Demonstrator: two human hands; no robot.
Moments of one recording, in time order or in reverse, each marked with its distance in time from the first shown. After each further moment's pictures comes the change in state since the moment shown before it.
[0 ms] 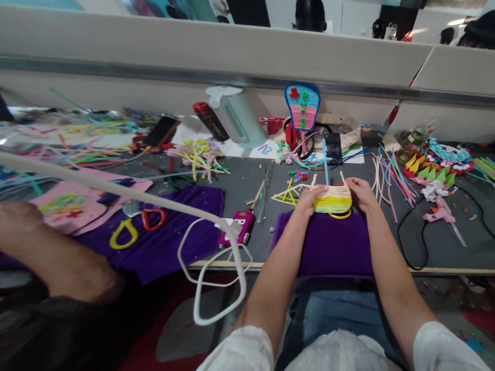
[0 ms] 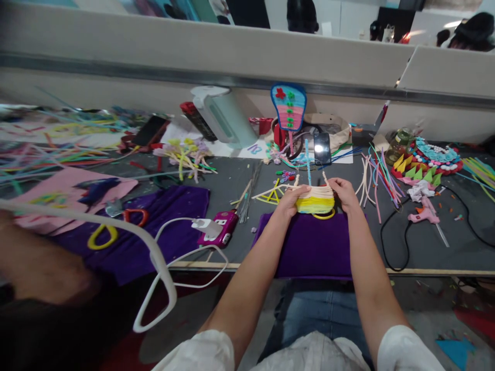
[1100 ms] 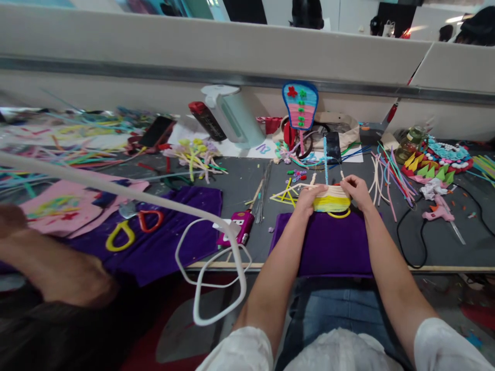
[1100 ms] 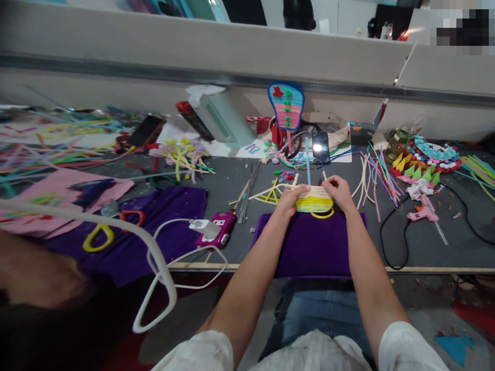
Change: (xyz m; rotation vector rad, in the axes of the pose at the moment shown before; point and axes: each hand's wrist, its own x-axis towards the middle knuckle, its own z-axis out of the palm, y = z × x) left_hand -0.004 0.002 0.006 0.033 0.055 0.064; right_hand 0.002 0.002 0.003 -0.397 0.058 -0.278
